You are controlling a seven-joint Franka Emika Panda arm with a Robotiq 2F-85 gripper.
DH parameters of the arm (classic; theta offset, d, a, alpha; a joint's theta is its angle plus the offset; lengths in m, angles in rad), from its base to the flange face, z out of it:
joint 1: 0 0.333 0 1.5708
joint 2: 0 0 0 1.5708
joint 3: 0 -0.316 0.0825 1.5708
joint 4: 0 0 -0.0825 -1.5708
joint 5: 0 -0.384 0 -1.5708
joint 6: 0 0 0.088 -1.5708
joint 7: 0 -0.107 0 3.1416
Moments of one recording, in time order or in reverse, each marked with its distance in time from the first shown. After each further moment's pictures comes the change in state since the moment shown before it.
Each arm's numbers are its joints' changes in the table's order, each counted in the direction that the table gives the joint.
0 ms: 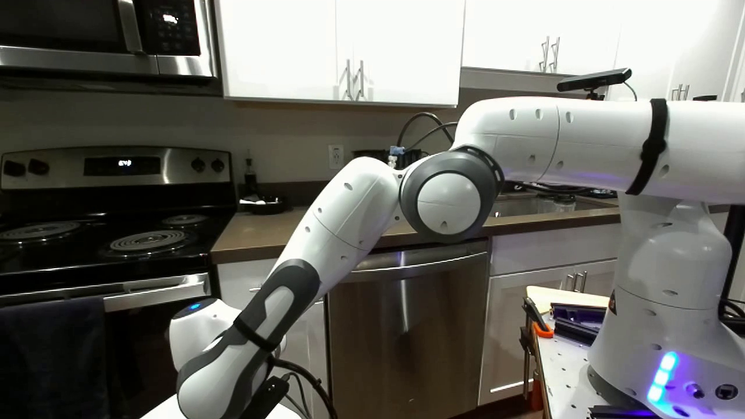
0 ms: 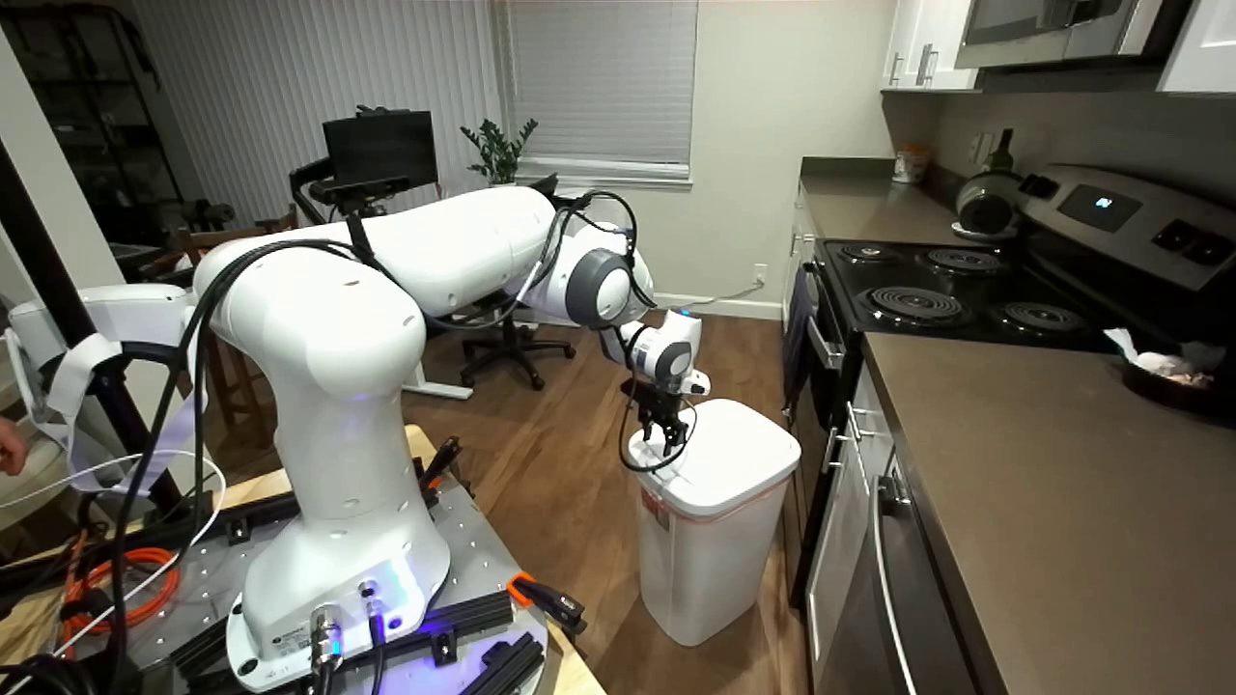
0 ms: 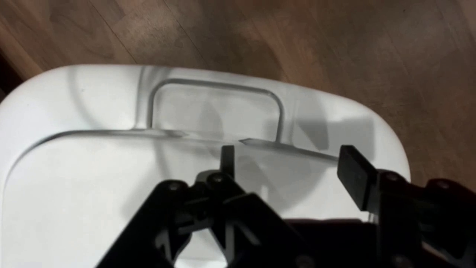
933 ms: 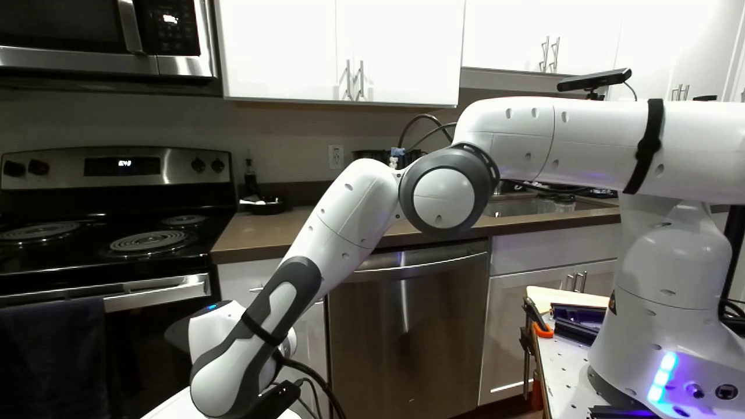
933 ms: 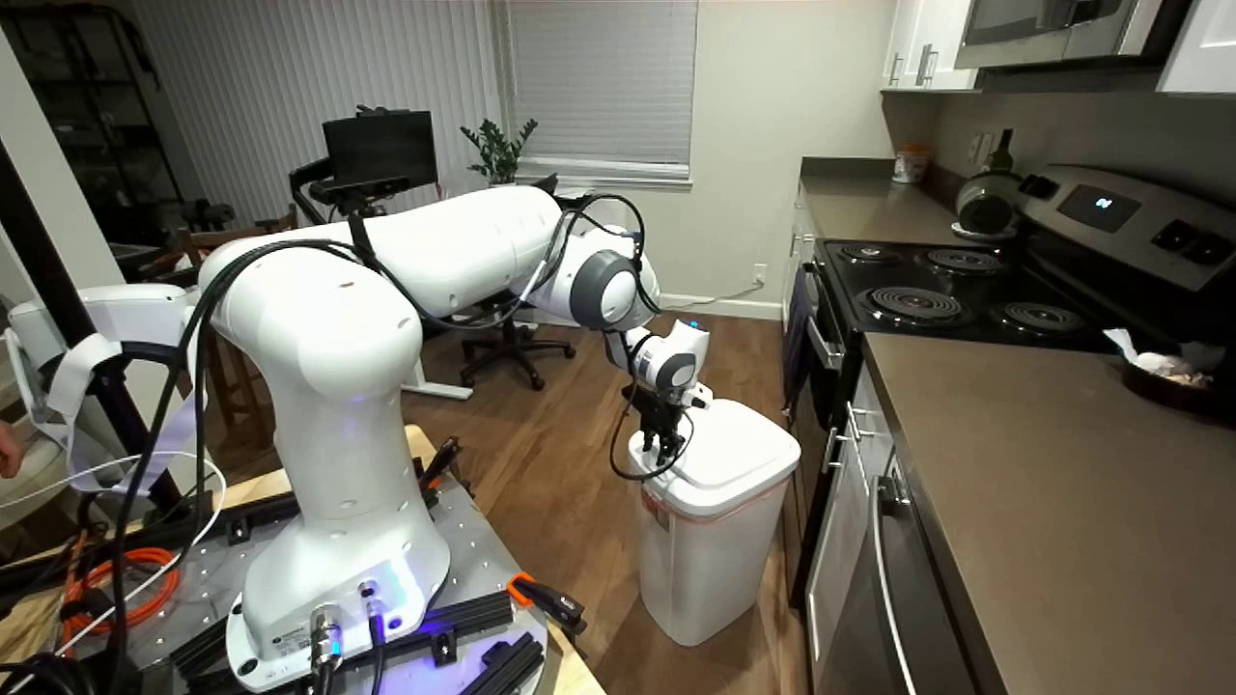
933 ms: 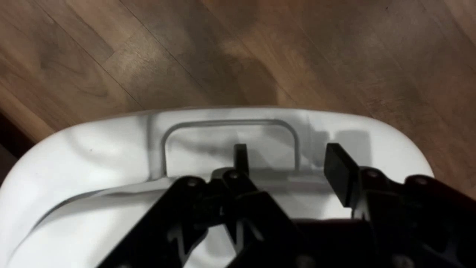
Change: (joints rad) arm -0.040 0.006 -0.018 0.053 -0.059 0.009 -0.054
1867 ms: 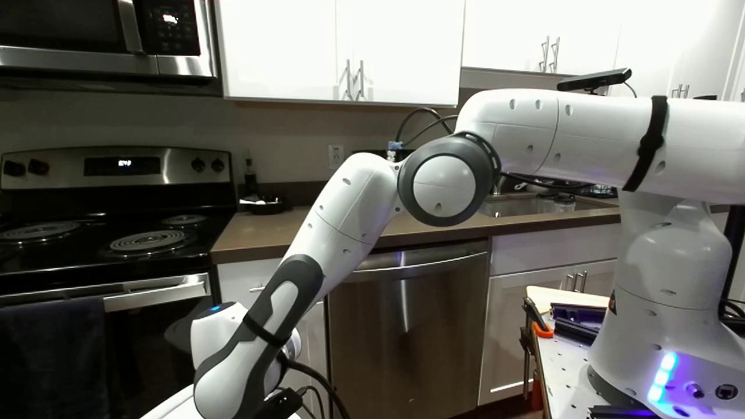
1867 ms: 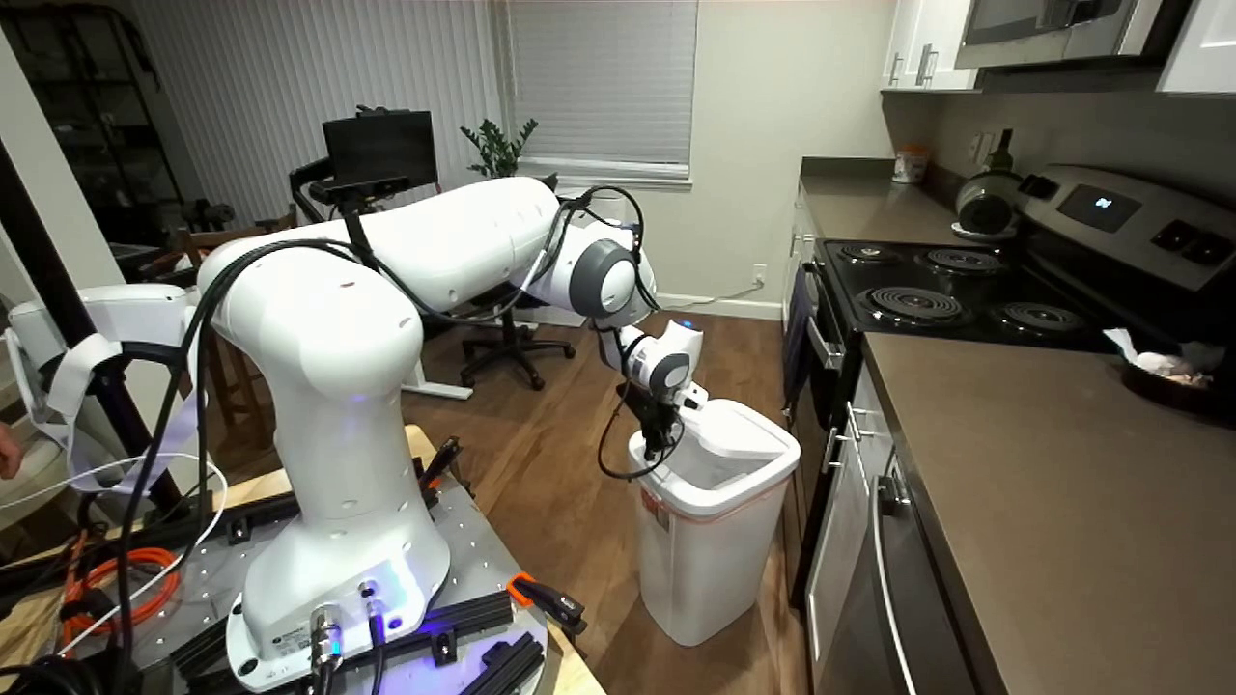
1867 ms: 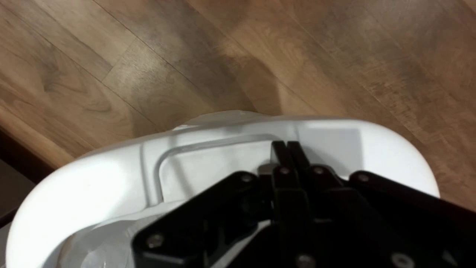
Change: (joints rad) arm 0.011 0.044 -0.004 0.093 -0.002 0.072 -0.125
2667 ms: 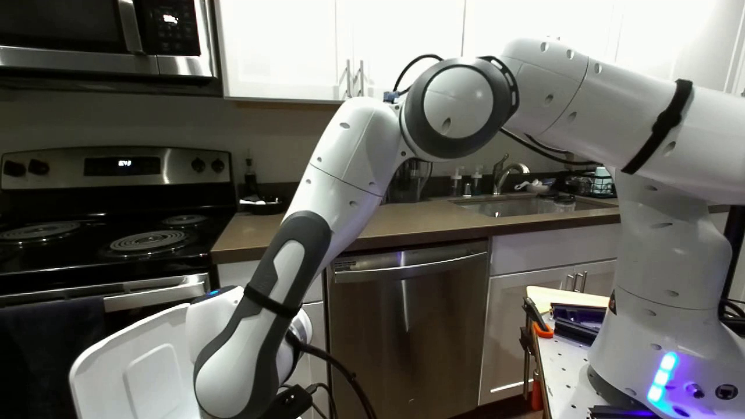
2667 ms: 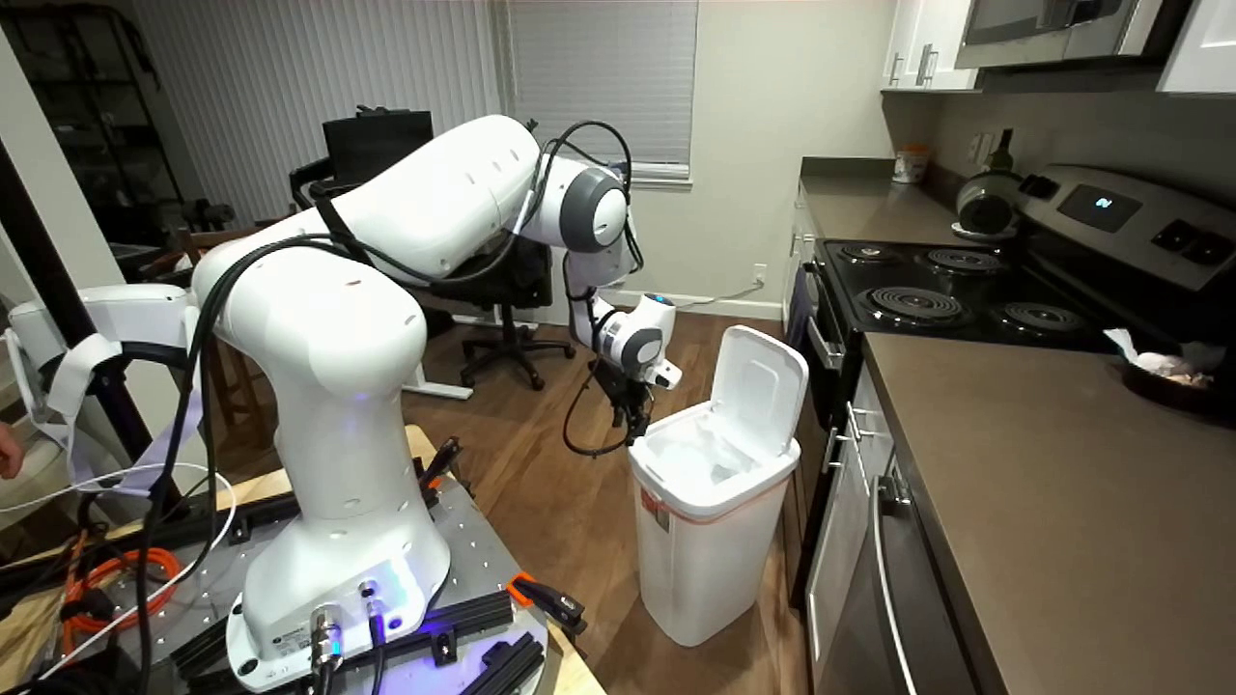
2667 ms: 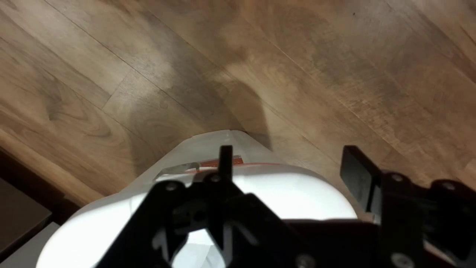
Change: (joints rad) arm 0.043 0.261 -0.030 0.374 -0.021 0.118 -0.085
